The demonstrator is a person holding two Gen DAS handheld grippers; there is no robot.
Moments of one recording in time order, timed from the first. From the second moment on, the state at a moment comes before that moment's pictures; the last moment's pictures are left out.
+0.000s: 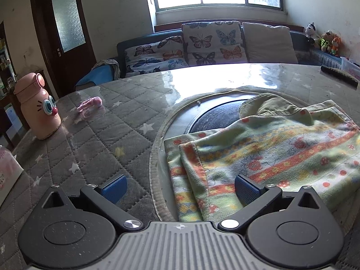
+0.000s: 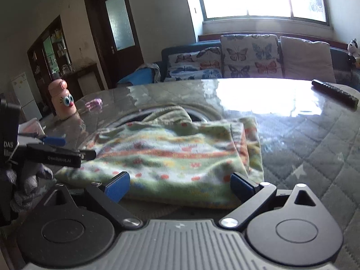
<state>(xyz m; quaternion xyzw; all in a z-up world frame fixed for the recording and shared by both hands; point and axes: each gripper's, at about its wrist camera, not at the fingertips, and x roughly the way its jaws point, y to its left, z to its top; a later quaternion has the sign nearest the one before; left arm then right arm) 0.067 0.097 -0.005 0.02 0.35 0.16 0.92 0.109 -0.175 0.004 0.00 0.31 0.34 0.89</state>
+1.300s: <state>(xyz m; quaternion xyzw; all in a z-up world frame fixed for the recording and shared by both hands) 0.068 0.105 -0.011 0.00 0.36 0.16 0.92 0.228 -0.099 -0.013 0.01 0.37 0.35 0.86</state>
